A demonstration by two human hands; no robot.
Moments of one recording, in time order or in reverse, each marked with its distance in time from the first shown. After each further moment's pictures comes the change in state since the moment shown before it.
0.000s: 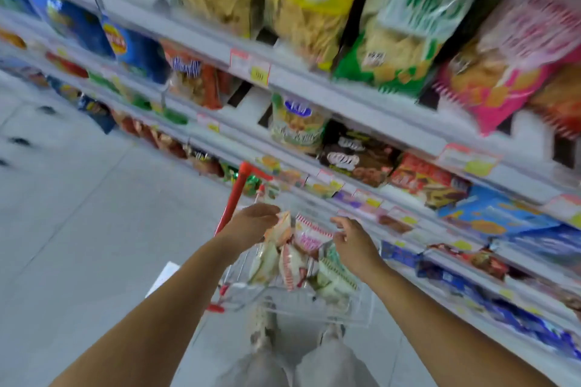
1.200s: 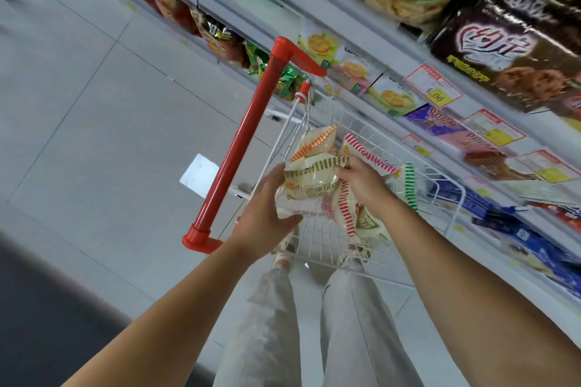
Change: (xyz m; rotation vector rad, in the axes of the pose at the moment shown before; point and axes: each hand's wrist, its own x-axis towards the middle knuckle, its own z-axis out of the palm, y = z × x) left_hand 0.069 -0.163 0.011 0.333 0.033 0.150; right_hand 0.129 0.050 0.142 0.474 -0.304 0.183
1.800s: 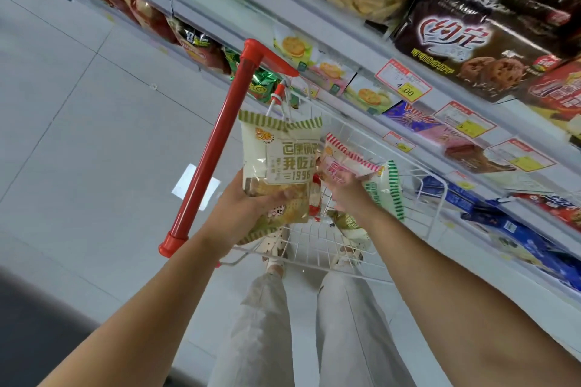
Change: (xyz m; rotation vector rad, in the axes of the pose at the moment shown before) left_hand 0.008 0.026 -0.010 -0.416 0.008 -0.100; right_hand 0.000 0.031 -0.003 -0.003 0.023 0.175
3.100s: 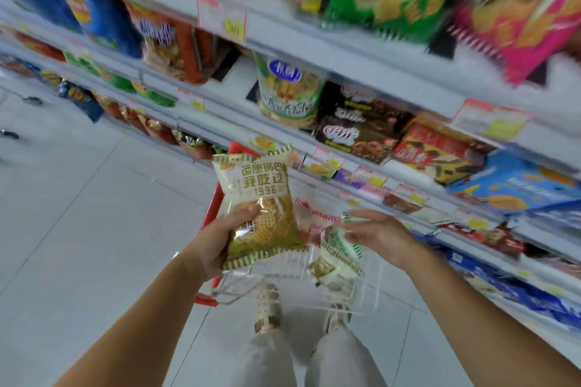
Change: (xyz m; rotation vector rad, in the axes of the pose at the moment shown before) left_hand -0.072 0.096 -0.008 -0.448 -0.286 -0.086; right_hand -0.157 -0.031 -0.117 0.543 0.023 -0.140
